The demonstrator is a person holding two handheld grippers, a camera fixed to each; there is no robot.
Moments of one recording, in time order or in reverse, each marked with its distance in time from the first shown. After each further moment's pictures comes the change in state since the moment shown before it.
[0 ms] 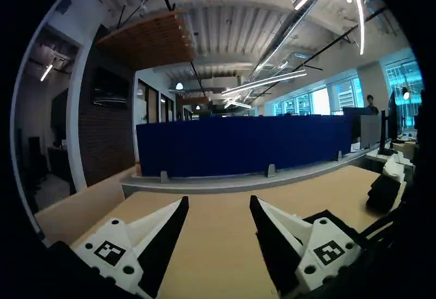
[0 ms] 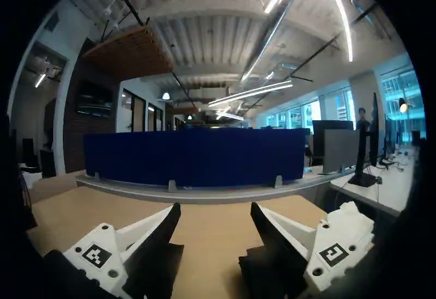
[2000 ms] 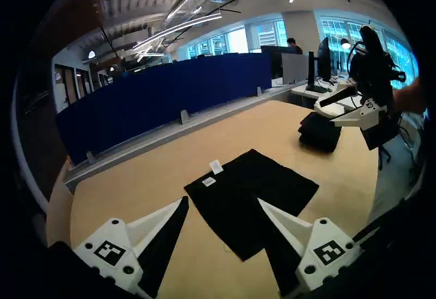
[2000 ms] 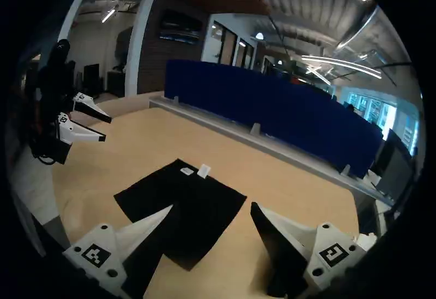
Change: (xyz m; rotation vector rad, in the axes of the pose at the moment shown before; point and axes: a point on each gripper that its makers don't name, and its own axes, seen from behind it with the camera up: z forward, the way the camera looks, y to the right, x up) left arm -0.066 0.112 -0.030 -0.542 -0.383 0.228; right arm -0.083 -0.110 -0.043 0.520 -0.428 -0.306
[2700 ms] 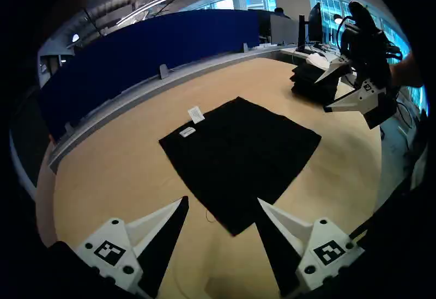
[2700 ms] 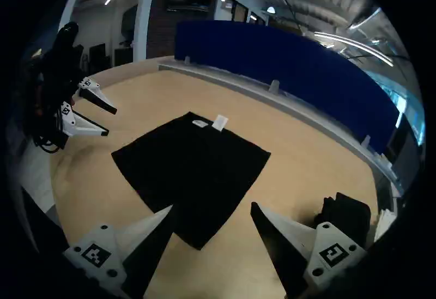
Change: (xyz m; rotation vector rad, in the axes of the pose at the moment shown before) left arm -0.111 0.032 0.041 -0.088 -0.213 0.031; right arm -0.108 -0.029 0.040 0.077 -0.187 -0.003
